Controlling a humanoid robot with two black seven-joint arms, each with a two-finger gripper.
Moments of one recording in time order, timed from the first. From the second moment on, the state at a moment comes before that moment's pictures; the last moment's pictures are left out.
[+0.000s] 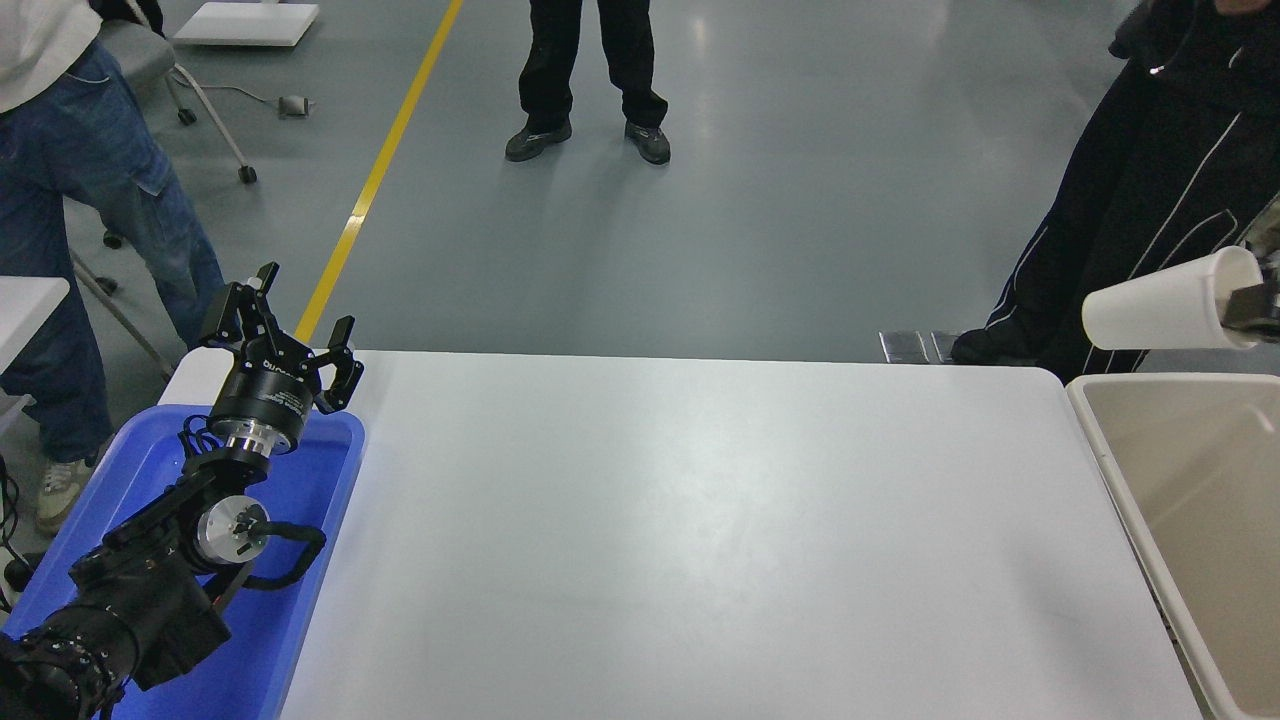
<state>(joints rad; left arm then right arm) -0.61 0.30 -0.84 -0.44 0.19 -0.46 -0.66 1.22 -1.04 -0.26 0.59 -1.03 0.41 0.71</state>
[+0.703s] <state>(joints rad) -0.61 0.30 -0.84 -0.44 0.19 -0.46 -0.66 0.89 -0.76 -0.26 -0.07 -0.78 0.40 0.52</state>
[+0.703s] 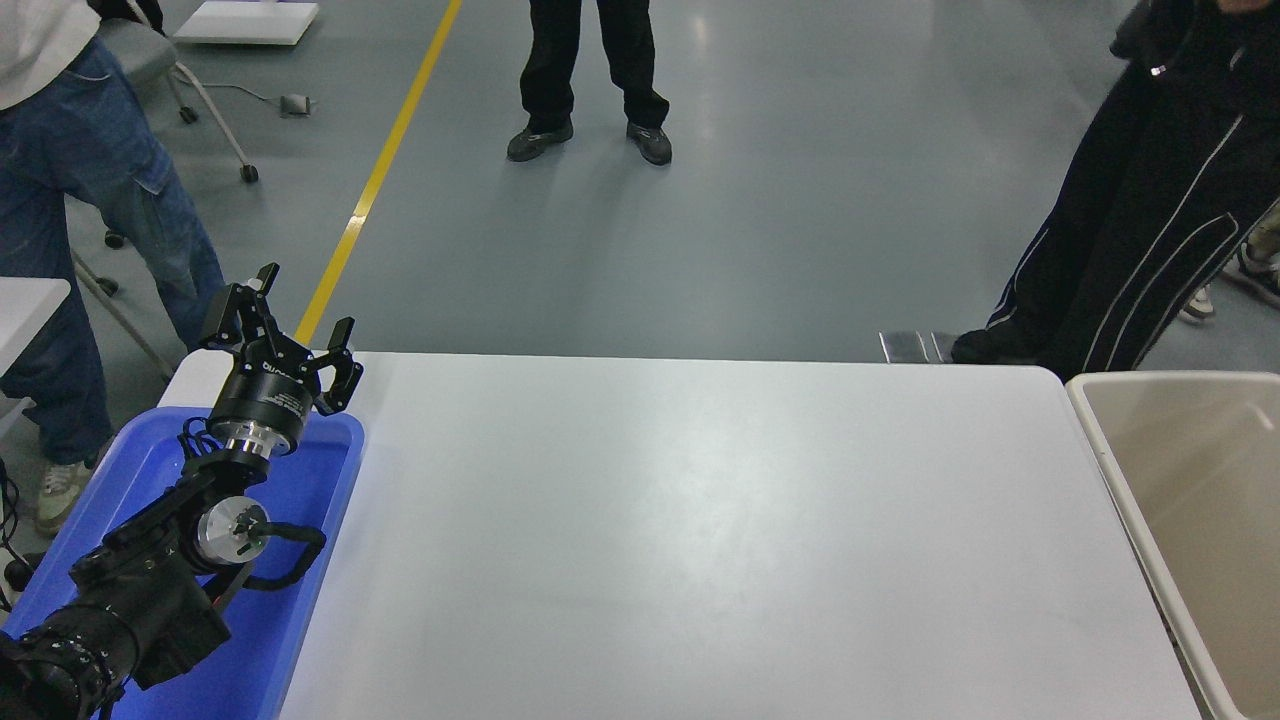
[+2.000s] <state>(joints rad) -0.61 0.30 -0.84 -0.44 0.19 -0.46 -0.66 0.69 -0.48 -0.24 -0.08 -0.47 0.05 0.23</state>
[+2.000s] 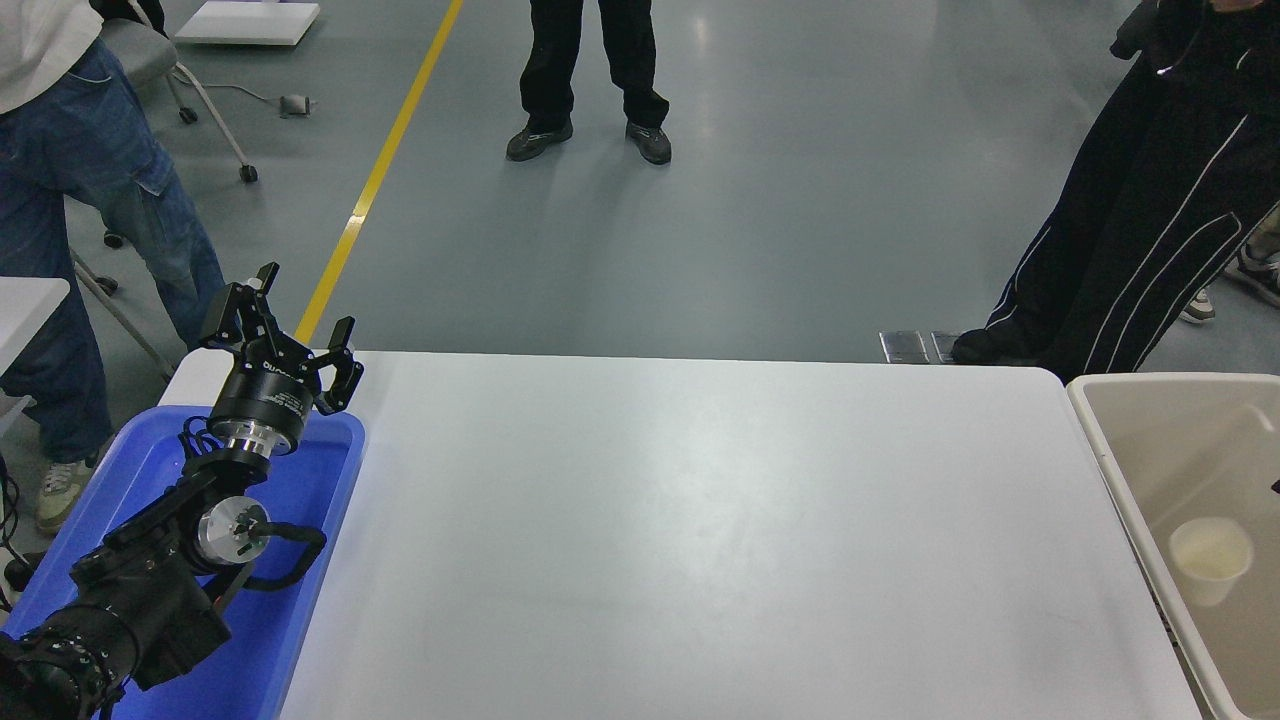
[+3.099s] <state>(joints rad) -0.61 0.30 -0.84 -0.44 0.19 -0.46 -0.66 0.95 -0.57 0.73 0.49 -0.34 0.03 0.24</state>
